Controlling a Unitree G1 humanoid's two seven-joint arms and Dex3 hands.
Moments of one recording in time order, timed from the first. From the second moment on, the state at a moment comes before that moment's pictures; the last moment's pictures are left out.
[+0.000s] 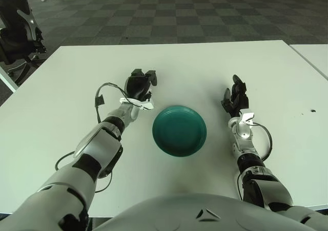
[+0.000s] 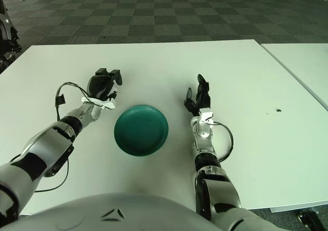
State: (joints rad) left arm -0.77 0.23 -0.55 1.34 0.78 -0.46 0.99; right arm -0.29 -0.03 -0.17 0.86 -0.01 -0.58 -0.15
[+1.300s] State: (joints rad) left arm -0.73 0.41 -0.63 0.75 0.88 -0.94 0.81; right arm -0.34 -0.03 -0.15 0.94 -0.02 -0.60 -0.12
